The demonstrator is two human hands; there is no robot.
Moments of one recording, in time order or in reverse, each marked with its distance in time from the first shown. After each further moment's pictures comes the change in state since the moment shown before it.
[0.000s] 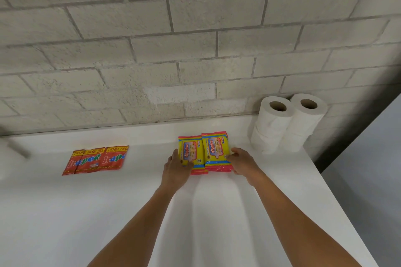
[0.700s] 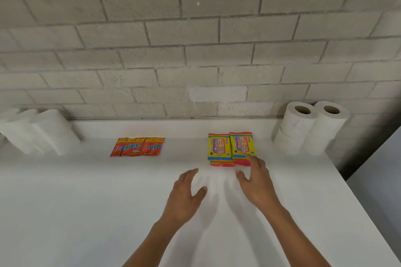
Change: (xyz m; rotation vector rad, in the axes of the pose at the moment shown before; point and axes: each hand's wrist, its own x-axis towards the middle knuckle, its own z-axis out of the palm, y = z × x) left_hand -0.149 -0.068 -0.059 0.027 0.069 0.277; right_hand -0.137 0.010 0.058 -0.232 0.244 -0.428
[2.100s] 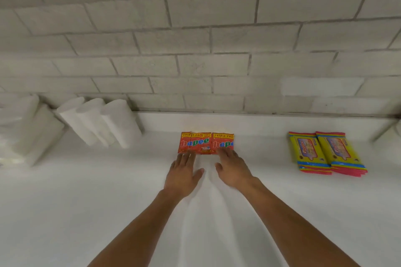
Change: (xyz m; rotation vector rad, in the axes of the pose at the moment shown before) left_hand 0.088 -0.243 -0.170 0.534 -0.043 -0.006; right_hand 0.057 -0.189 0.282 -0.468 -0.410 -0.273
